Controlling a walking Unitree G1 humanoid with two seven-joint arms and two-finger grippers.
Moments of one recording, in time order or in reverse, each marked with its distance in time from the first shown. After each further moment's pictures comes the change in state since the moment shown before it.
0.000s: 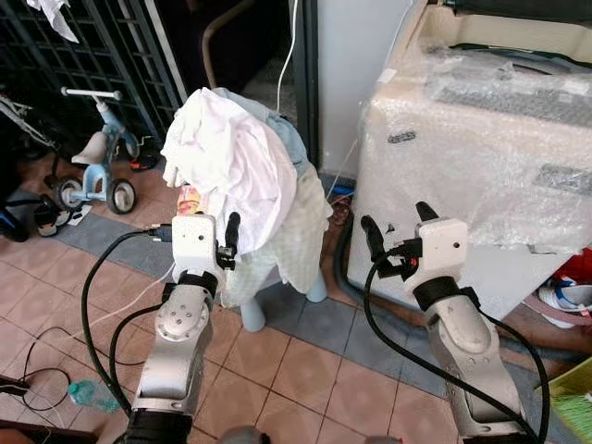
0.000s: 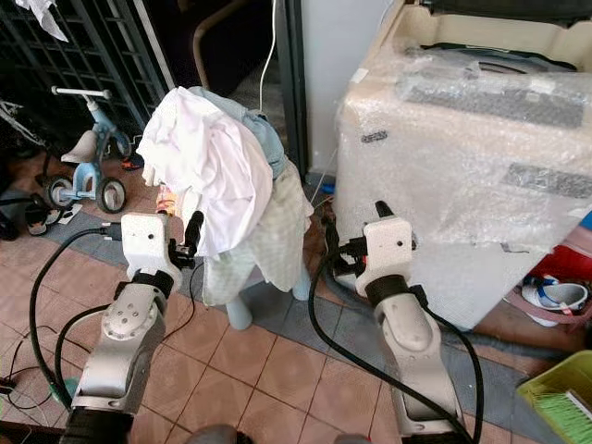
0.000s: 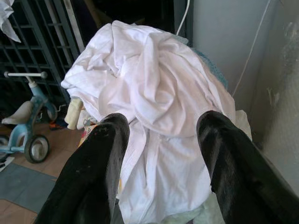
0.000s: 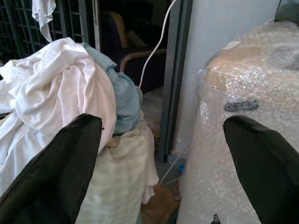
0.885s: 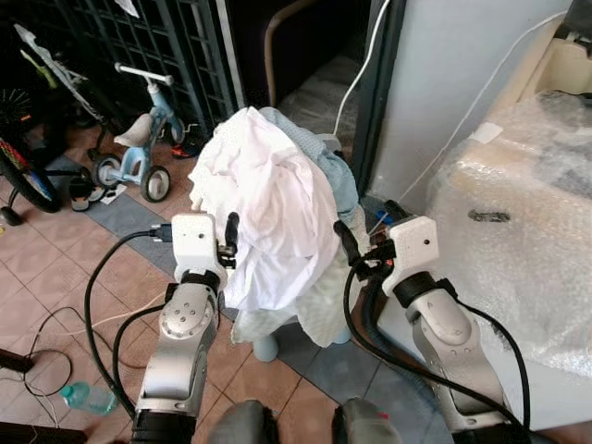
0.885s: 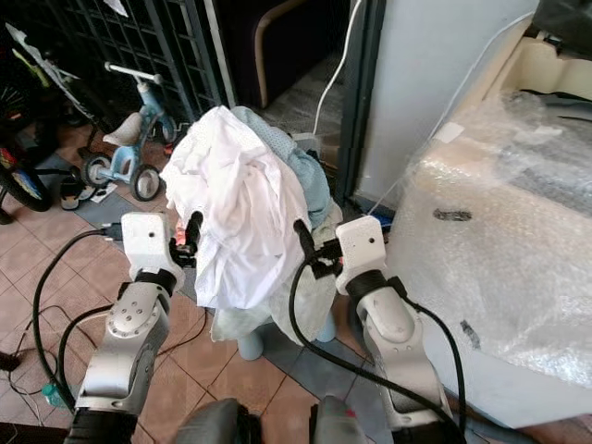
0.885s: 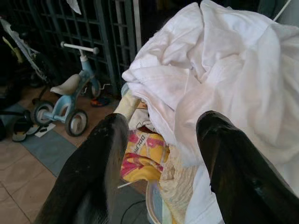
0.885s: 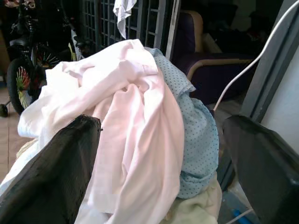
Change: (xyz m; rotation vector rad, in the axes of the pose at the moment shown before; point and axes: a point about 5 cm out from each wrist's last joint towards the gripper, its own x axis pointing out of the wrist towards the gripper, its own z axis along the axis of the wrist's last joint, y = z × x) left arm -0.002 -0.008 -0.006 -0.032 0.048 0.035; right arm 0.004 0.016 -0.006 -0.010 0.021 0.137
